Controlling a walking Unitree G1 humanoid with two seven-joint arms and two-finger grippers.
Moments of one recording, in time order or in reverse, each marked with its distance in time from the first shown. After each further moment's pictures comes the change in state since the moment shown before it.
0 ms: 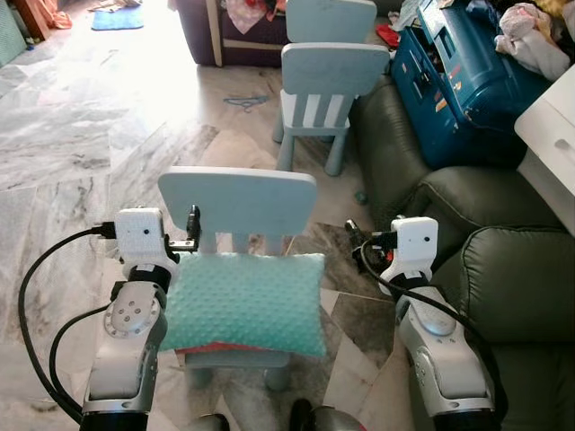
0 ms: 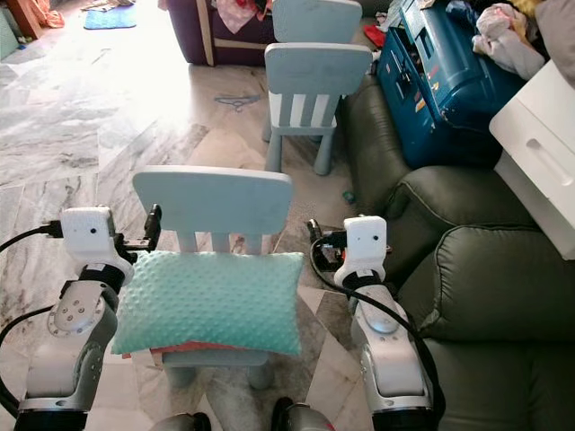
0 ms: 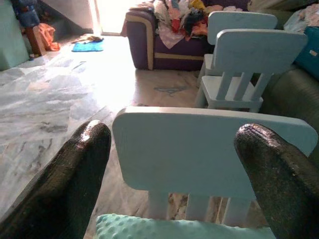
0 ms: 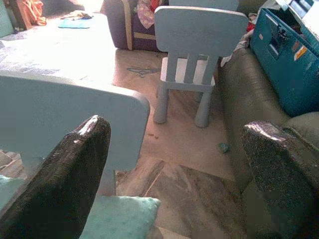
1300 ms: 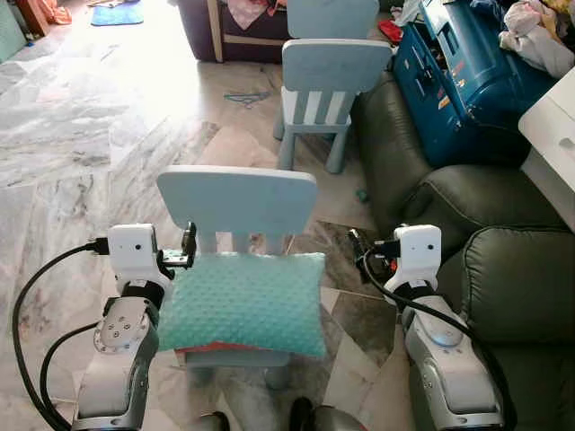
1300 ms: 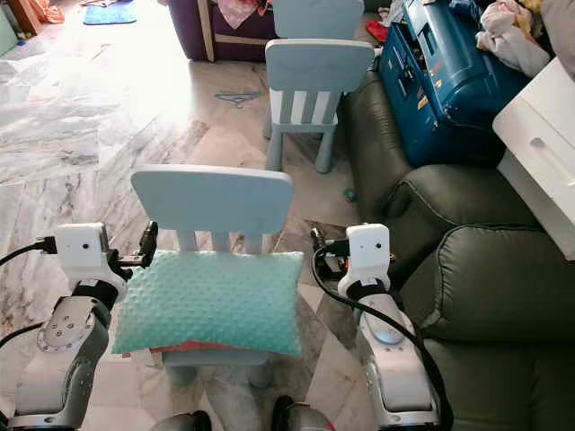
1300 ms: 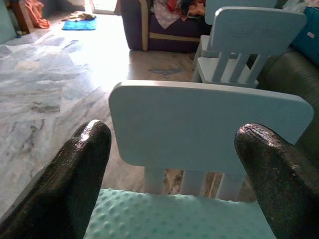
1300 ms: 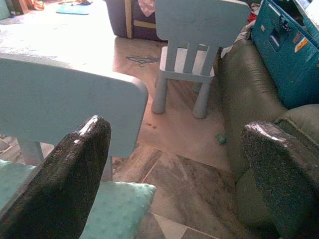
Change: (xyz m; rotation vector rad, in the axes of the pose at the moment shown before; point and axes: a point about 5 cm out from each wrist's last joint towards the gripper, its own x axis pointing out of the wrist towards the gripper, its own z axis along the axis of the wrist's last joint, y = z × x) left arm -0.013 0.006 -0.015 -0.032 0.066 -0.044; right arm -0.012 -0.001 -0.004 -0.031 0.037 0.003
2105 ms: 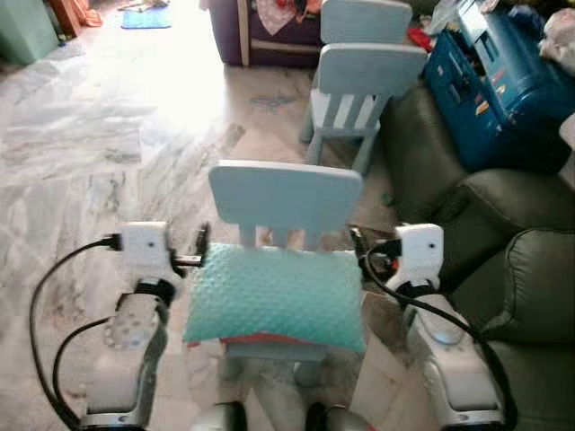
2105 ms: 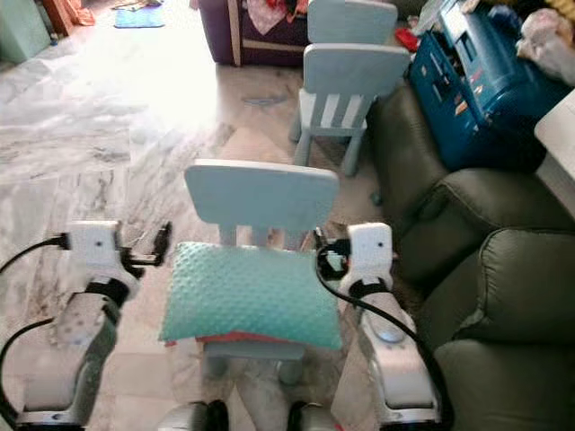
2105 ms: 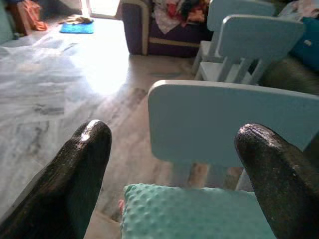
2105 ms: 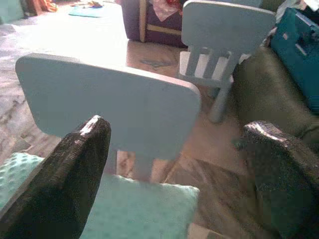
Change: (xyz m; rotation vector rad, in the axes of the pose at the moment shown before) left arm 0.003 -0.013 0.001 -0.006 -0.001 -0.062; right arm 0.002 -0.002 -0.001 -0.004 0.006 -0.005
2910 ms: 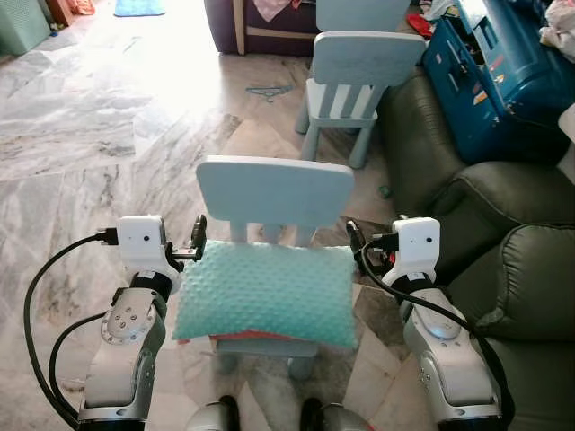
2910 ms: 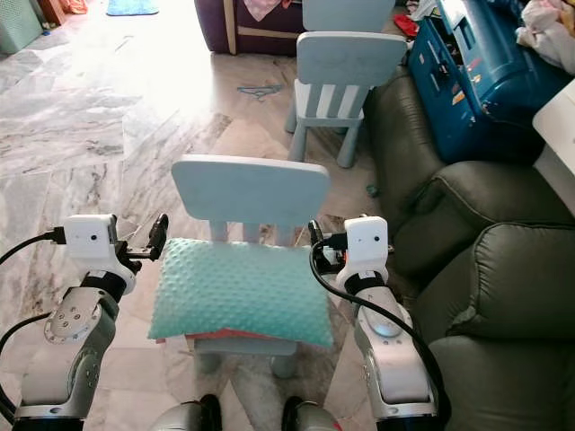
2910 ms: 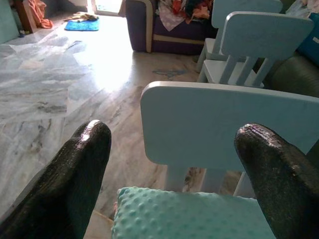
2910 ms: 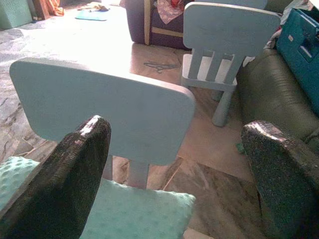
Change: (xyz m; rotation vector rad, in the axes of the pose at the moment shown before) left arm 0.004 0.004 0.007 -0.008 -0.021 0.020; right arm 0.004 0.003 0.009 -0.007 -0.043 0.015
